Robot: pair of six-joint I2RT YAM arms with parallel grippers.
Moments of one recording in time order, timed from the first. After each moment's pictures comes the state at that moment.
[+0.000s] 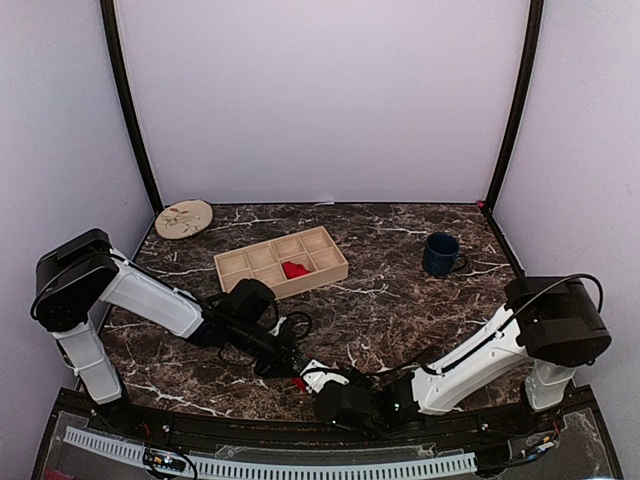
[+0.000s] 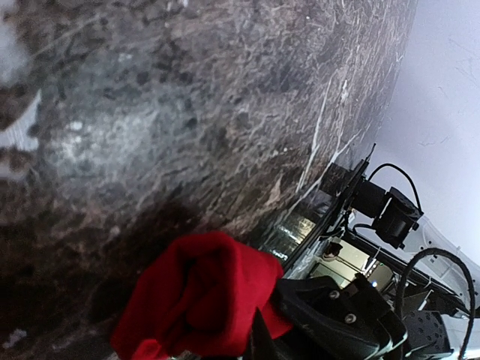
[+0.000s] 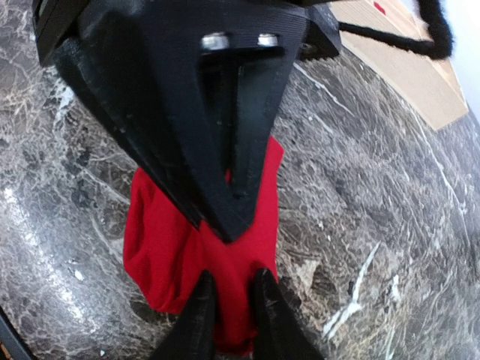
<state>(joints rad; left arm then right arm) -0.90 1.75 0.70 0.20 0.65 -1.28 1.56 1.89 0.84 0.23 0.75 0.21</state>
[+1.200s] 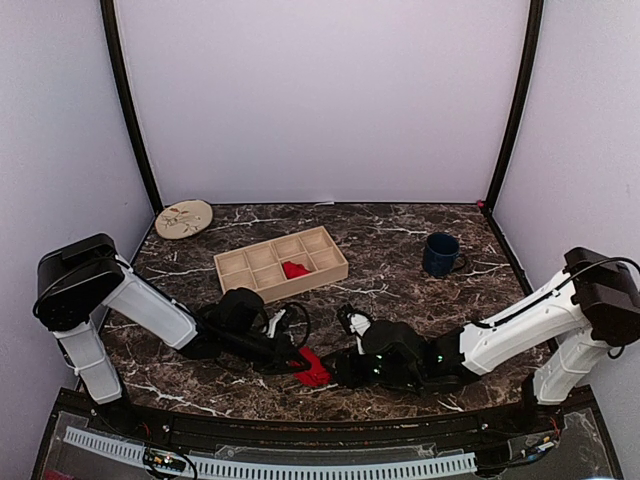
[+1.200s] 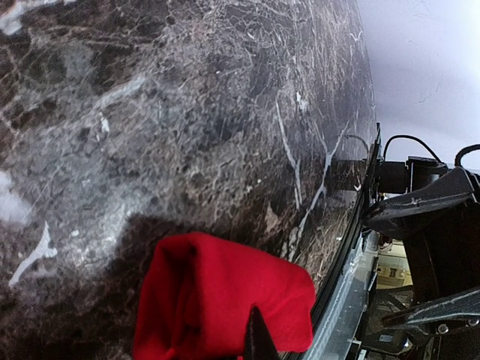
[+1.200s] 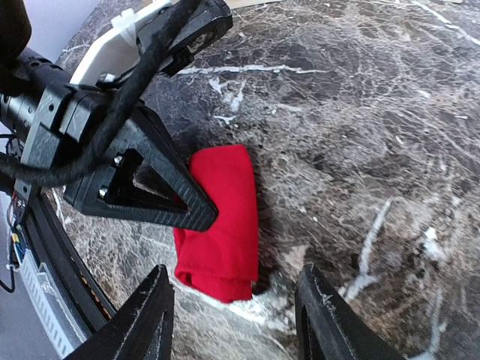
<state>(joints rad) -0.90 1.76 0.58 0.45 0.52 -0.92 1.33 1.59 0.65 0.29 0.31 0.74</state>
